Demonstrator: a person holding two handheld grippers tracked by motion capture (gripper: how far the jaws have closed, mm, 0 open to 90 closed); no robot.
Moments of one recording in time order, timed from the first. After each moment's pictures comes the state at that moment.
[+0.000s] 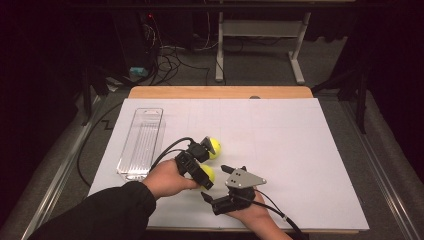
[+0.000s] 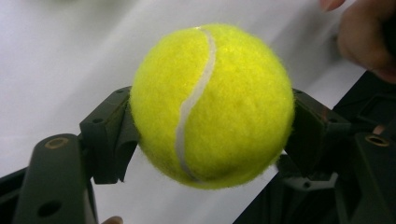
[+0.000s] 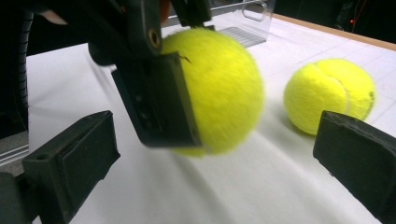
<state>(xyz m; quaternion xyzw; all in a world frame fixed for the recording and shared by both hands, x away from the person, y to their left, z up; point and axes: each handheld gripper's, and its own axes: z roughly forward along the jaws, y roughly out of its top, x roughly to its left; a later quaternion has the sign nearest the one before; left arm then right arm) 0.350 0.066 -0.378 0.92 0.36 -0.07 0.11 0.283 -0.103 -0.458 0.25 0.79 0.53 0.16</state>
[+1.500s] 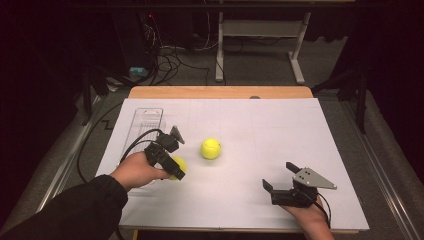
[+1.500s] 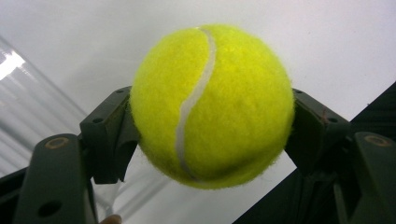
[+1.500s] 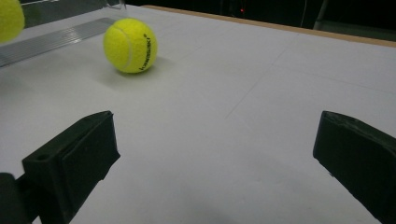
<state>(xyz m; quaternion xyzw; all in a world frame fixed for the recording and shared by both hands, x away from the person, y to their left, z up) 0.365 0.139 -0.367 0.90 0.41 -0.06 0.10 0.282 -0.252 -0.463 0.39 0.73 0.50 0.26</state>
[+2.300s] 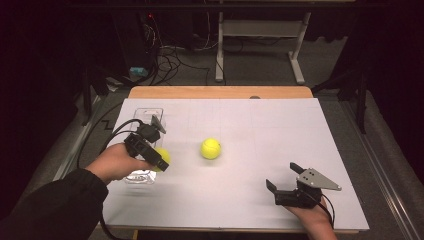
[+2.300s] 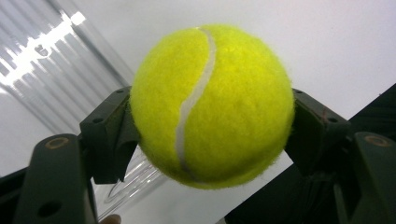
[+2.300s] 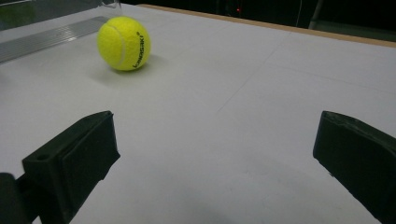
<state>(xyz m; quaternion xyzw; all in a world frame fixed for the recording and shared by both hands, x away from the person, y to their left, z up) 0.371 0.183 -0.337 0.89 0.44 -0.04 0.10 0.280 -0.259 -0.462 0.39 0.73 0.49 0.26</state>
